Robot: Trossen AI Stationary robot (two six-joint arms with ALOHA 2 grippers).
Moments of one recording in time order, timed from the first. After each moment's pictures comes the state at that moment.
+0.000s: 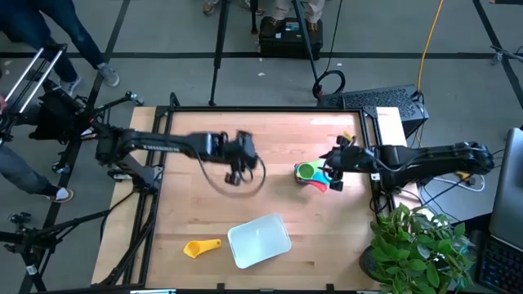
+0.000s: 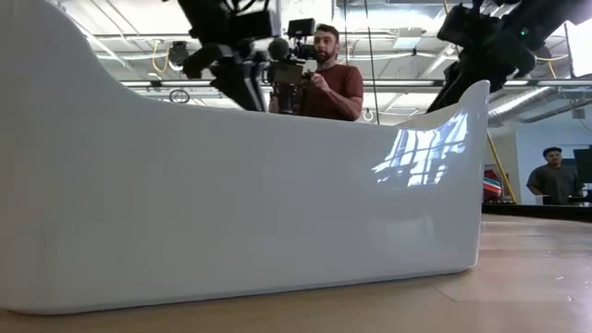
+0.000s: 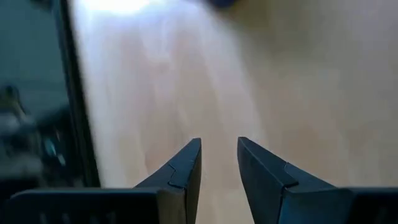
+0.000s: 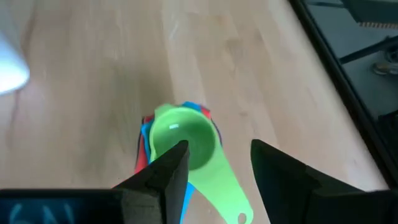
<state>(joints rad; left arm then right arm) 0.08 1.60 1.30 -0.71 -0.20 0.50 0.00 0.82 0.59 -0.51 0.28 -0.01</state>
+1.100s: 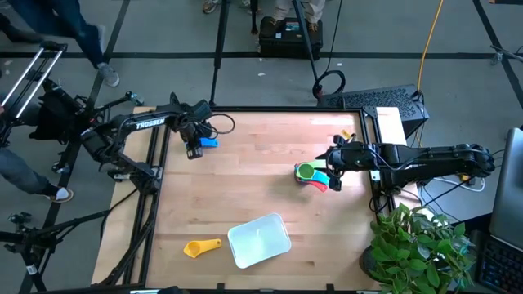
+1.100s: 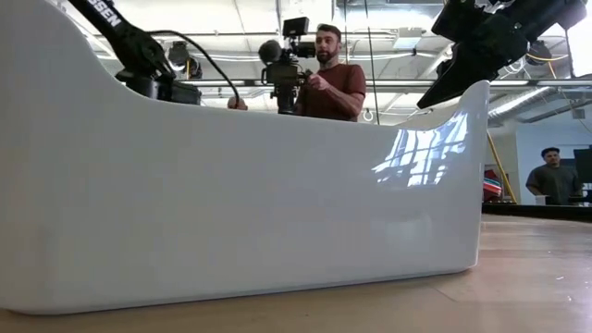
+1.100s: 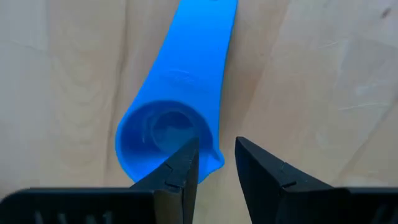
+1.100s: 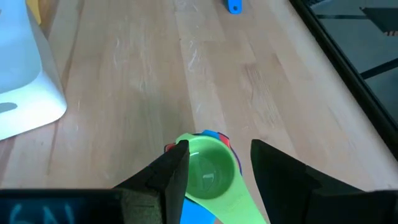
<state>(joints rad) 0.78 1.50 0.89 -0.91 0.00 0.51 -0.05 0.82 0.59 -0.42 0.15 0.00</state>
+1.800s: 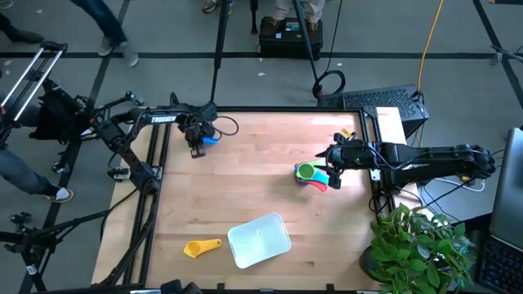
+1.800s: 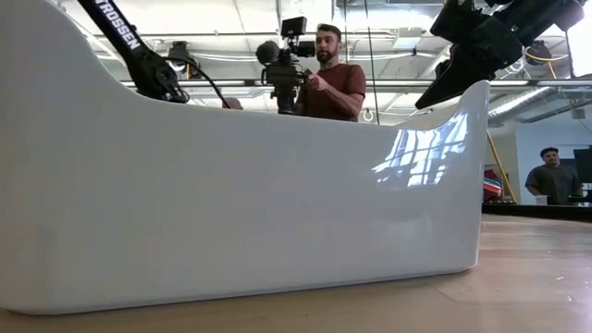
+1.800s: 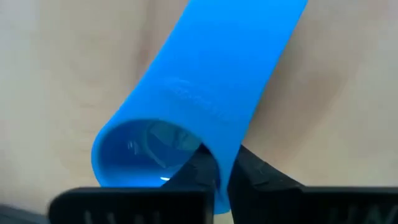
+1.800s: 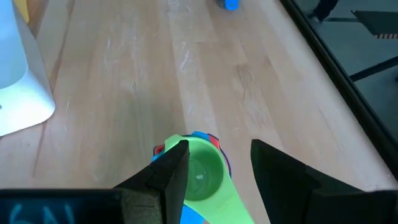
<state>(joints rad) 0.80 1.68 0.90 -0.82 -0.11 0.47 -0.08 0.82 0.59 -0.41 0.15 -0.04</state>
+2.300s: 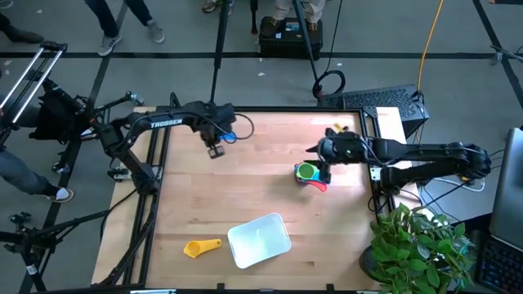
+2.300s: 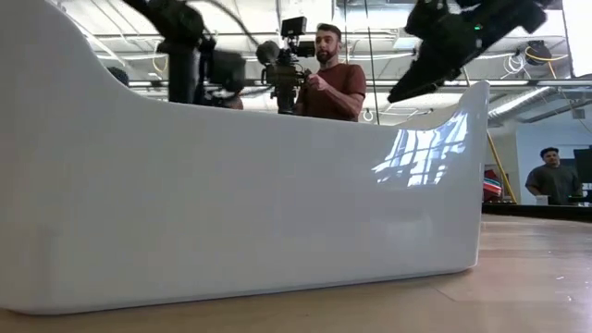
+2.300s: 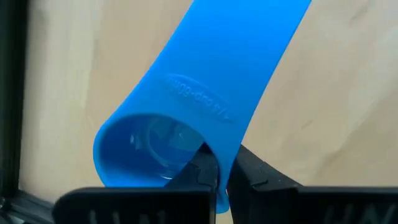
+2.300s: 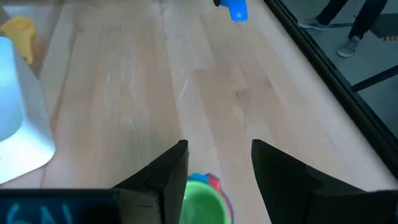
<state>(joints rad) 0.53 1.64 1.20 -1.04 -0.11 0.13 -0.16 0.97 0.66 -0.28 0.07 -0.02</state>
